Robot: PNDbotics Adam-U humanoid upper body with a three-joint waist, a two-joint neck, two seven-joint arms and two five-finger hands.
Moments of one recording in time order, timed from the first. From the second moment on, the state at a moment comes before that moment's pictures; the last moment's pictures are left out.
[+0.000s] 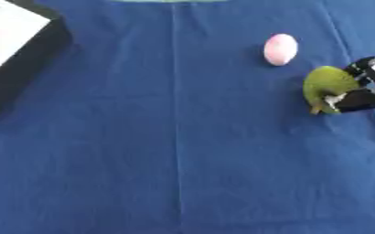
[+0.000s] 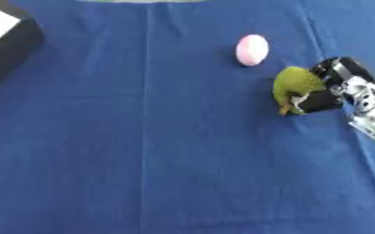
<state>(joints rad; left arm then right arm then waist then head) -0.84 0.82 -0.32 -1.74 -0.49 0.65 -0.01 -0.03 -1.16 0.01 -1.99 -0.33 0.74 -0.38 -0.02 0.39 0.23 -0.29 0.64</state>
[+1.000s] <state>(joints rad) -0.83 0.82 -0.31 -1.75 -0.46 0.65 -0.01 -0.09 -1.17 0.03 -1.99 -0.17 0.71 -0.40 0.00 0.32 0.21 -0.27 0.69</state>
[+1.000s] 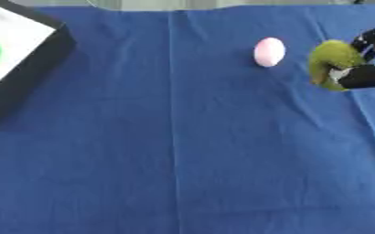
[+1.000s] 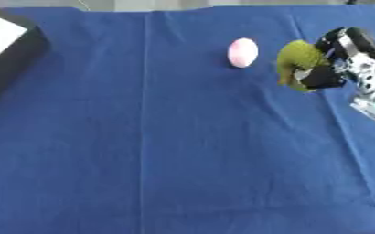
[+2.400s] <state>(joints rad) -0.98 0.79 -0.30 -1.99 -0.19 0.62 -0.03 -0.29 -0.98 0.17 -1.99 0.00 0.56 -0.56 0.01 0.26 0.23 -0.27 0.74</state>
